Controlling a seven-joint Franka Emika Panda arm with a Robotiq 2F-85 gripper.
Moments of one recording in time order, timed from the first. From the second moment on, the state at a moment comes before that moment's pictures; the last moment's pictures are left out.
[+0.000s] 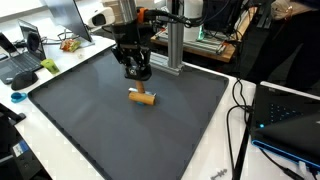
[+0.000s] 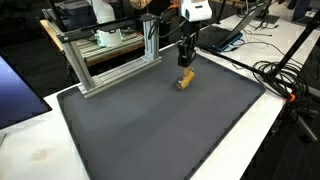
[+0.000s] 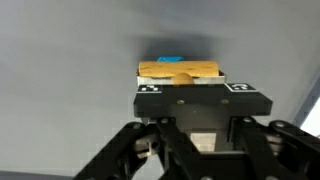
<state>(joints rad) 0.01 0.34 0.07 -1.96 0.08 2.37 -0.19</state>
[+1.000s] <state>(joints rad) 0.02 0.34 -0.01 -1.96 -0.11 2.37 -0.01</state>
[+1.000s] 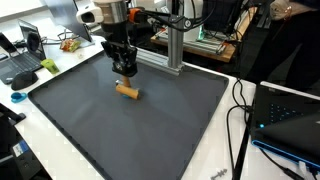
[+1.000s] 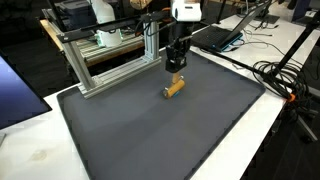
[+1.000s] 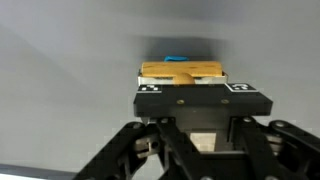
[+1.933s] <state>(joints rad) 0.00 0.24 0.00 -1.98 -0.02 2.41 -0.07</state>
